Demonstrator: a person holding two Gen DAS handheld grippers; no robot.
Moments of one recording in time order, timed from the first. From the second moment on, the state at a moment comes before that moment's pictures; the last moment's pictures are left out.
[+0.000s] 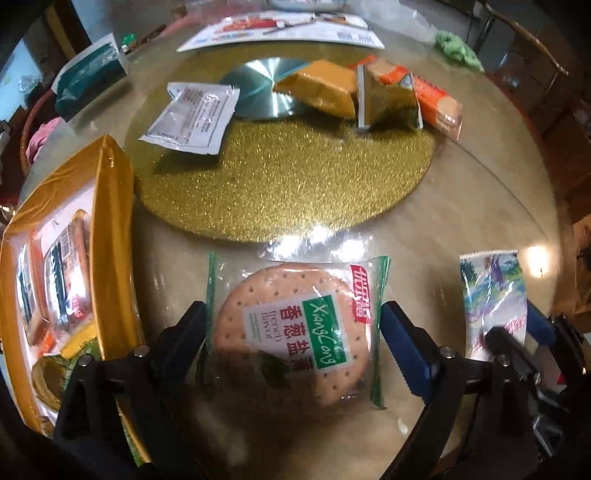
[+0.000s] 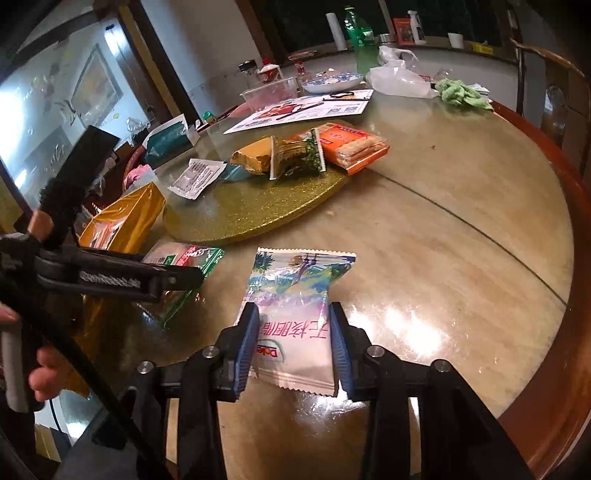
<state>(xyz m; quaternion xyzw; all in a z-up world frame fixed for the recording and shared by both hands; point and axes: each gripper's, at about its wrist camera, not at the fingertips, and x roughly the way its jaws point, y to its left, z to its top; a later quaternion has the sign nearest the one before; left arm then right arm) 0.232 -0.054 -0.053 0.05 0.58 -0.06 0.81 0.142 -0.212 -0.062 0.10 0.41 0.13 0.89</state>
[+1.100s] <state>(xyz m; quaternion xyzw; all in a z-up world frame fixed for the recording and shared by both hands) 0.061 0.139 0.039 -0.18 0.38 0.06 0.90 0.133 -0.160 -0.004 0.17 0.35 0.25 0.89</state>
